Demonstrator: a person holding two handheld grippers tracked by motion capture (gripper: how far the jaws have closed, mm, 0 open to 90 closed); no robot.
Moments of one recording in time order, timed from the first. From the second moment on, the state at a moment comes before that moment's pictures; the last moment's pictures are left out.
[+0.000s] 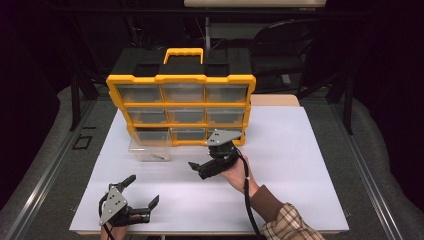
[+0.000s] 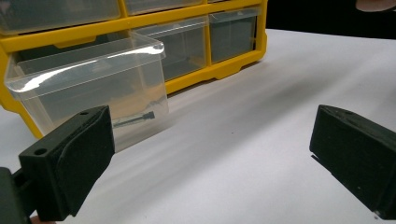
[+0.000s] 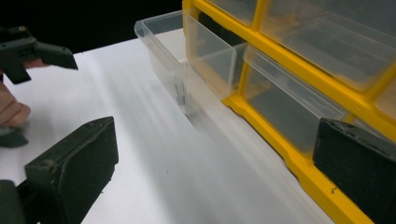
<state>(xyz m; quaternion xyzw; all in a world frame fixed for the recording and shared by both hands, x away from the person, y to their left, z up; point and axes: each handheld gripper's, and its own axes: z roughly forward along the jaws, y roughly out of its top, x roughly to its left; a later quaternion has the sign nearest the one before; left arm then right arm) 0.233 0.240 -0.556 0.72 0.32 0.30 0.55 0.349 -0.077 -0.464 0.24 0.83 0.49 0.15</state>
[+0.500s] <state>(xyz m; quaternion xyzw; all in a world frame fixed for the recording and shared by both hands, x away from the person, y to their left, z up) 0.233 0.240 -0.556 0.72 0.32 0.30 0.54 0.316 -0.150 -0.480 0.28 0.81 0.49 0.19</state>
